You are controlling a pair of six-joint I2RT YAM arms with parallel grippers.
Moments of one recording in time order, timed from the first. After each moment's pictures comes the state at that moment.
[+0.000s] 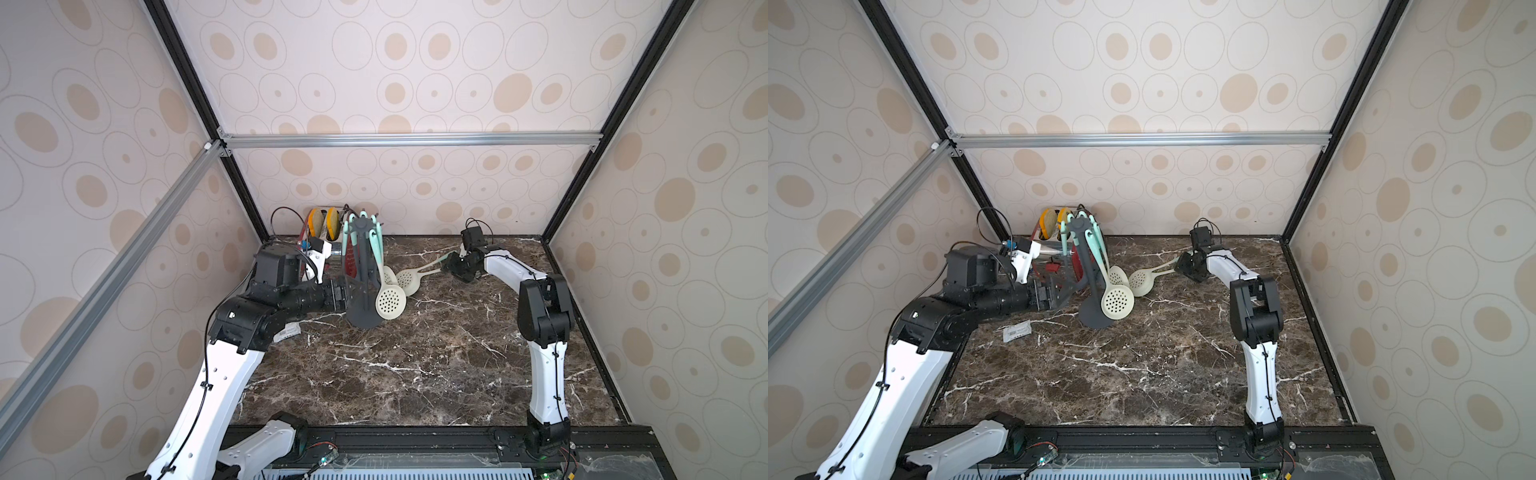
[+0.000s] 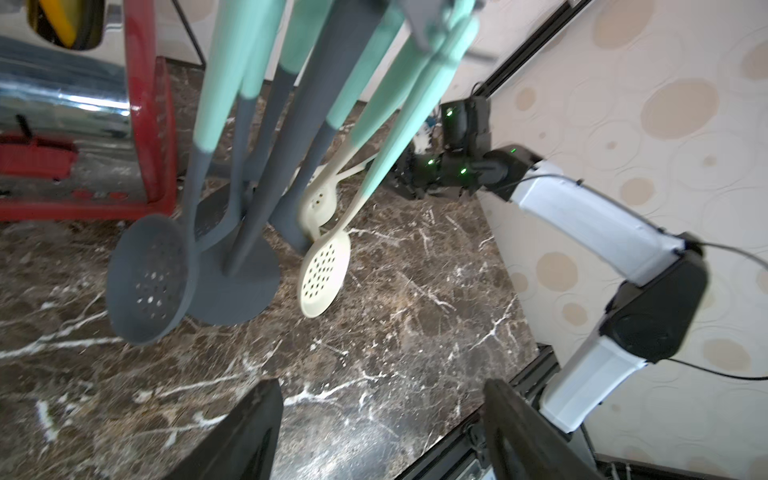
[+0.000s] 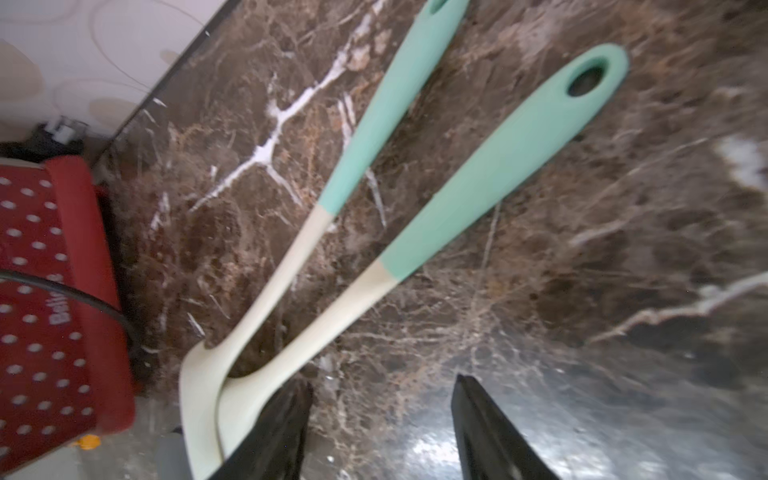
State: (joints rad) left arm -0.27 1.09 1.46 -0.94 0.45 -0.43; right arm 0.35 2.21 1.75 -0.48 -0.23 0.73
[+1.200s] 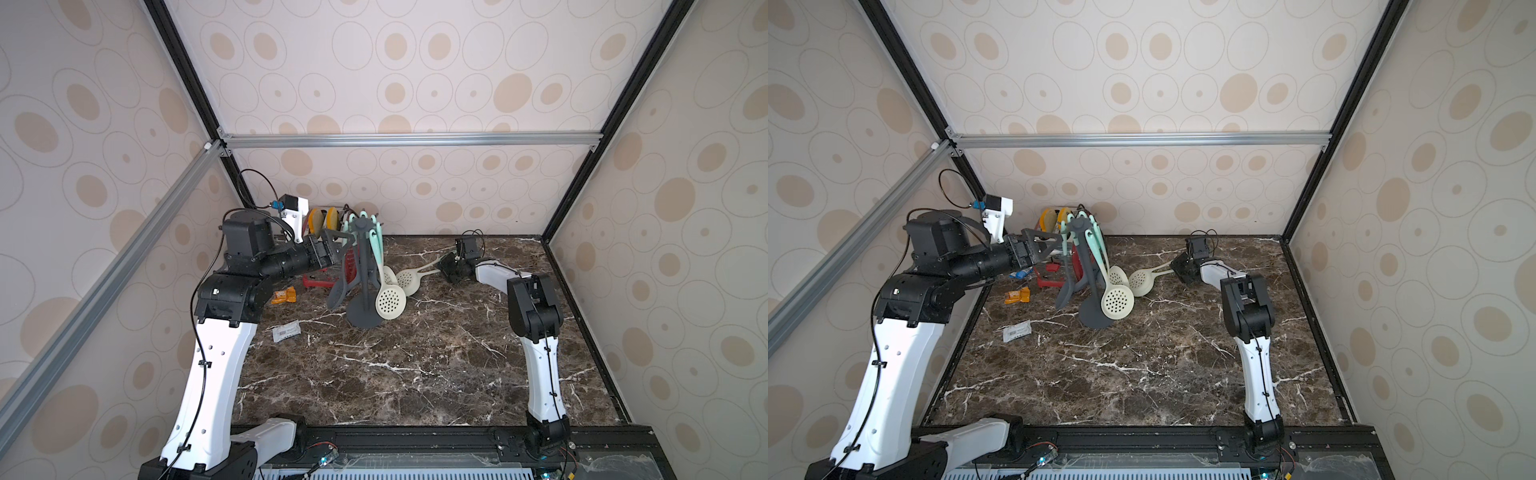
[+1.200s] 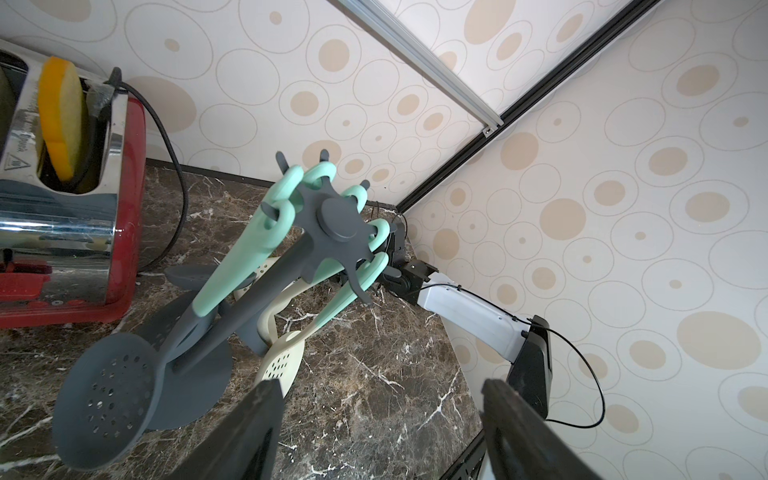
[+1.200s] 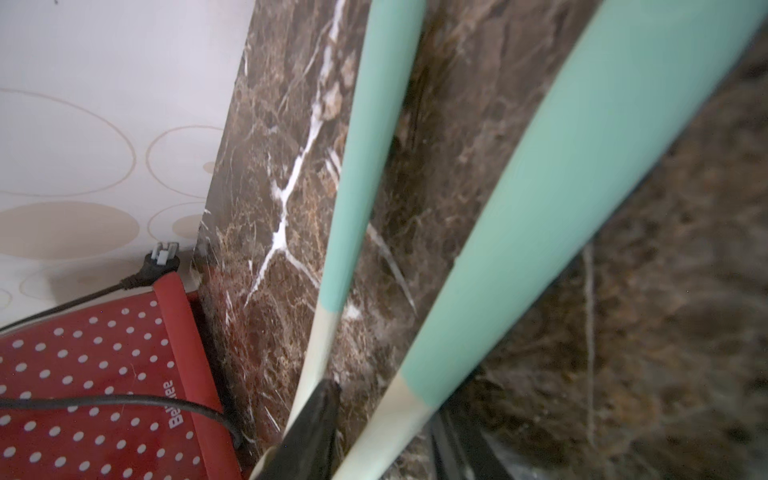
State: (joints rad) left arm -0.13 1.18 1.64 -0.83 0.58 -0.52; right arm 0.35 2.33 1.70 -0.18 -0.26 1.08
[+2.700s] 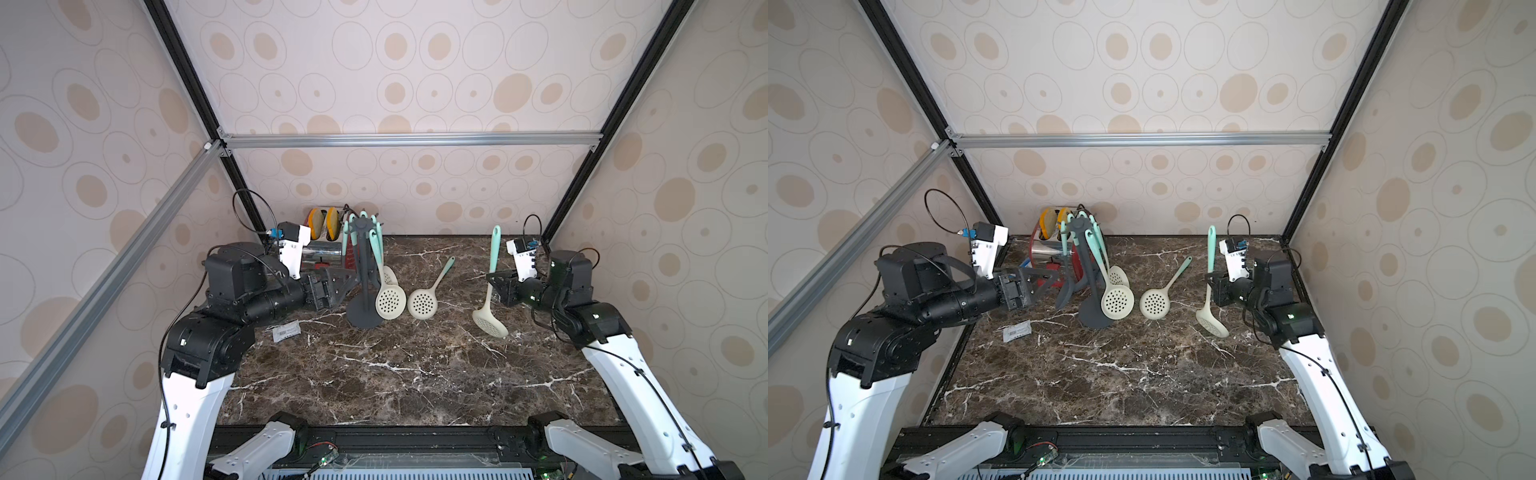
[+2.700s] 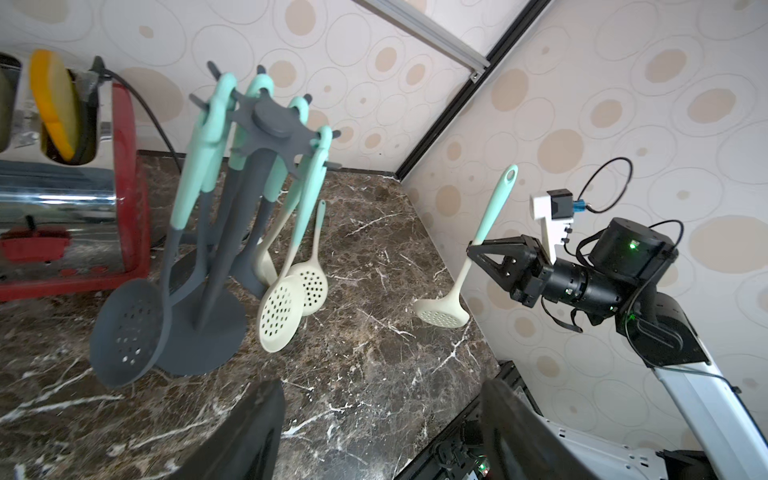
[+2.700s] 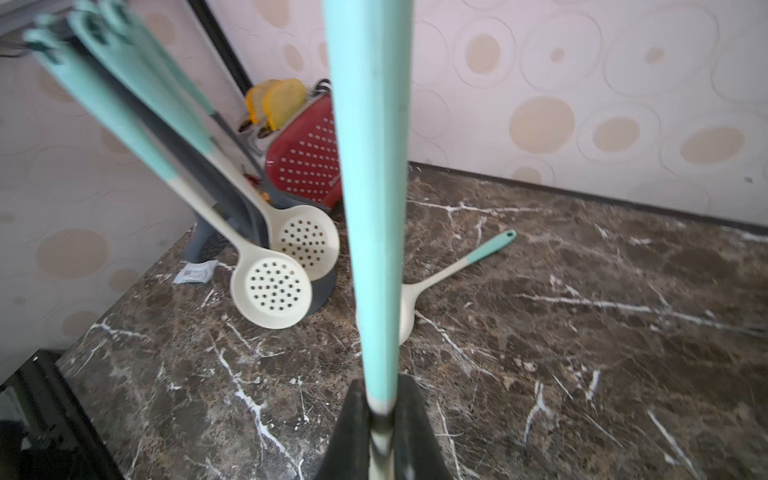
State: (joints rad) left arm -0.34 1.03 1.66 -1.01 0.44 -0.43; right arm 0.38 0.98 1.18 -0.63 -0.33 0.03
